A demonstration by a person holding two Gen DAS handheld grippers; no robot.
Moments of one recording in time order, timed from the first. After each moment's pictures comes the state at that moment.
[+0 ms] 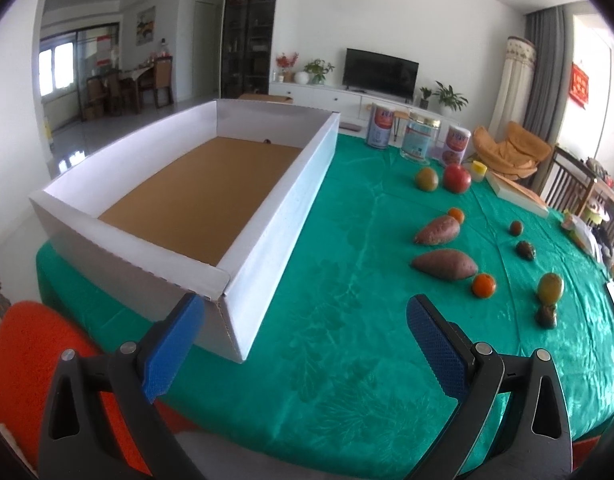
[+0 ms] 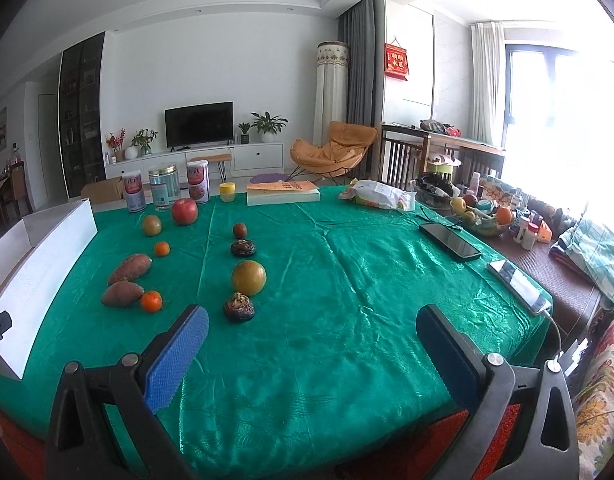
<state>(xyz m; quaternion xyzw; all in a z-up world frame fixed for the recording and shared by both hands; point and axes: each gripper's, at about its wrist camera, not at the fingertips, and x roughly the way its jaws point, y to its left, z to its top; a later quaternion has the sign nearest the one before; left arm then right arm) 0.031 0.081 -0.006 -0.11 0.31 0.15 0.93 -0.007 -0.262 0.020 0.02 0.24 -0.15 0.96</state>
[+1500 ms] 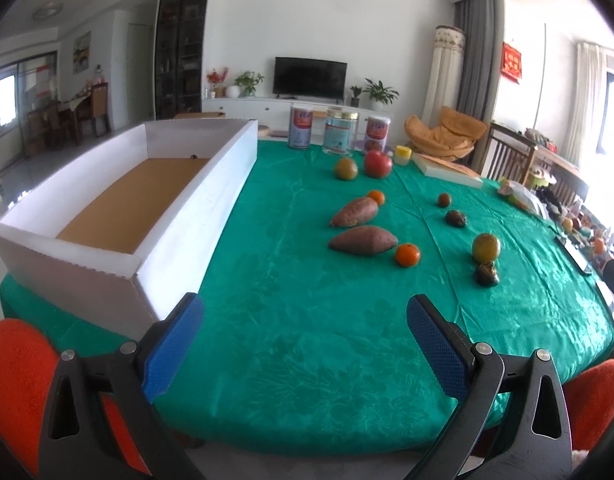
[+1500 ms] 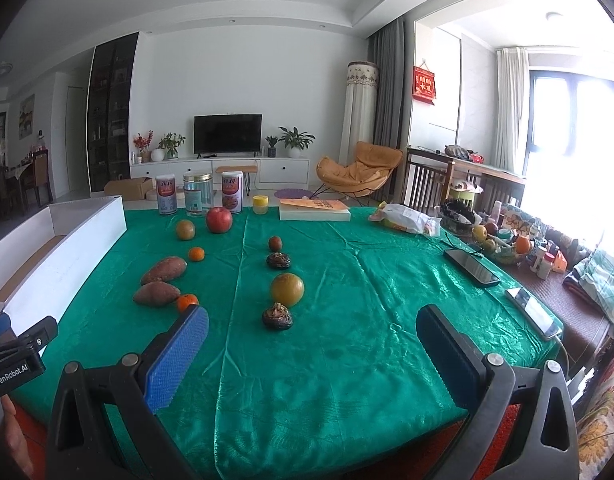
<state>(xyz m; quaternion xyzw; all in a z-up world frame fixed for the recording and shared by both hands) 0.008 0.030 -0.005 -0.06 0.29 0.03 0.95 -0.018 -0.222 0.028 -0.01 0.21 -0.10 0.97</state>
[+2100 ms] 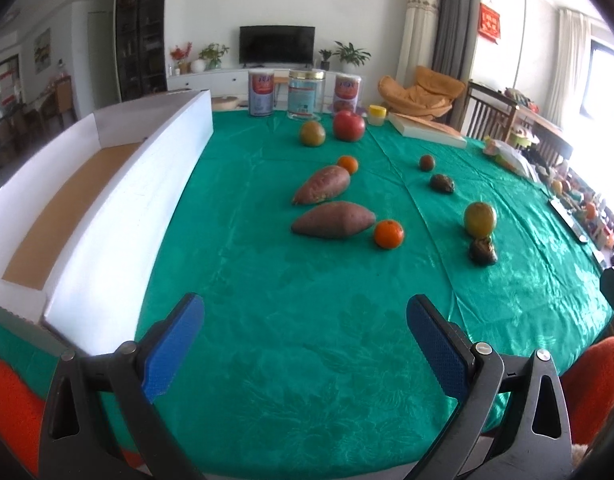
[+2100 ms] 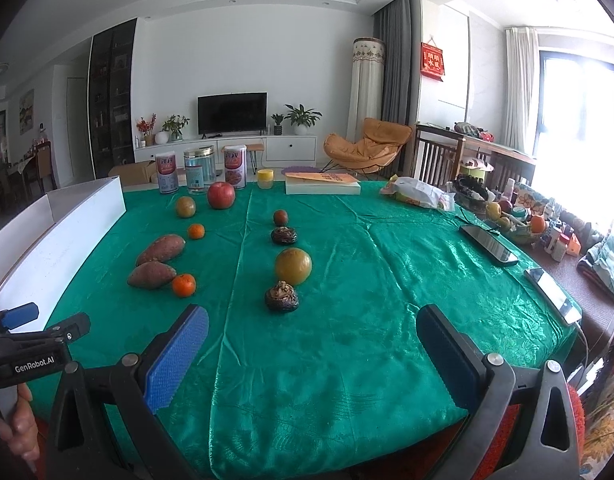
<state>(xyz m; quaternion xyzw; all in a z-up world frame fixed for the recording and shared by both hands) 0.066 0.005 -0.022 -0.03 0.35 -0.02 0.94 0.009 -0.237 0.003 0.01 0.25 -0.09 0.96</state>
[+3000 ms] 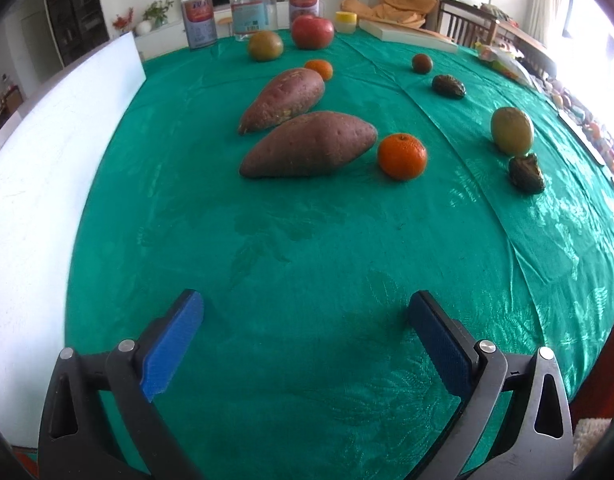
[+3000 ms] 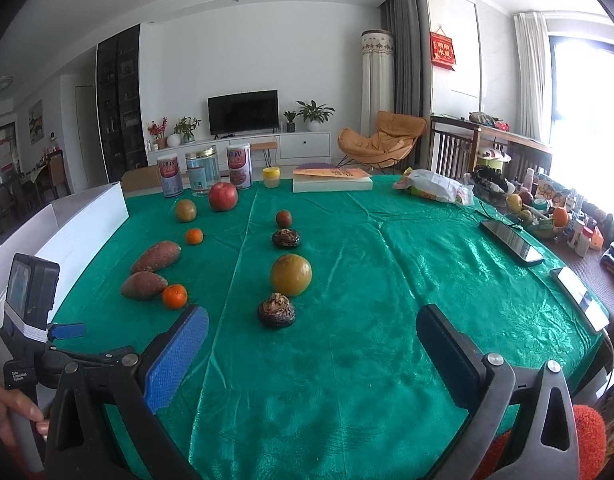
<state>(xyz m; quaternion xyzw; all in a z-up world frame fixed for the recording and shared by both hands) 0.139 -0.011 -0.090 0.04 0.46 -0.08 0.88 0.048 -0.262 -0.024 0.03 0.28 -0.05 0.96</state>
